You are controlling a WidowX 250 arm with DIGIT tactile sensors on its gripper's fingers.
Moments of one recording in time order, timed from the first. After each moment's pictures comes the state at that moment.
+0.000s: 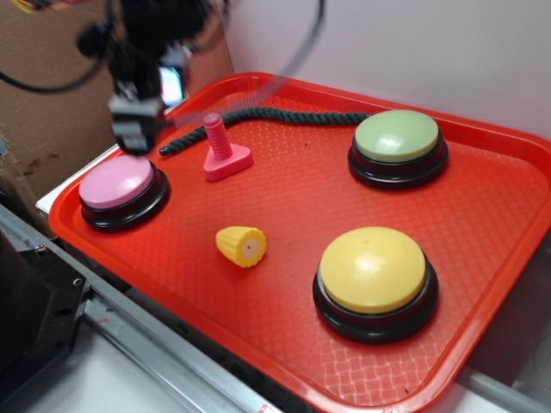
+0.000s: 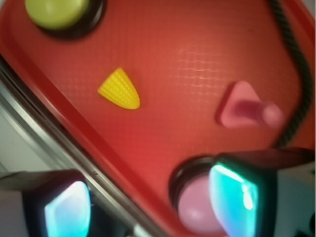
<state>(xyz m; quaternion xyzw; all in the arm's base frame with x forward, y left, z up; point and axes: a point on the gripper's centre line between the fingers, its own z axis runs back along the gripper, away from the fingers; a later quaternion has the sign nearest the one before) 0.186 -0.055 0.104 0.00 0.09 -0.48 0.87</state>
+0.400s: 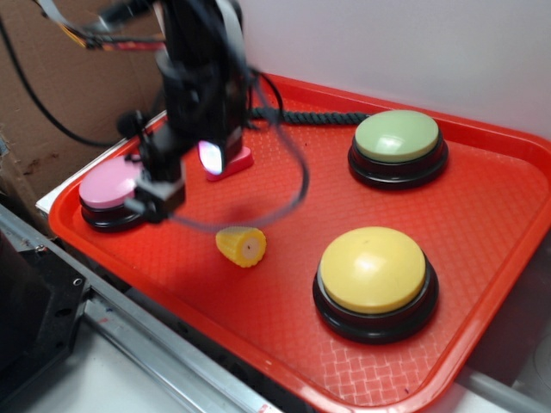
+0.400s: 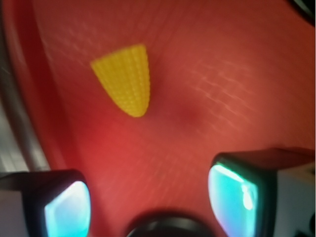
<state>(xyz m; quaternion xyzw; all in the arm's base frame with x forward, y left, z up) 0.189 -0.060 0.040 0.03 0.09 -0.65 0.75</state>
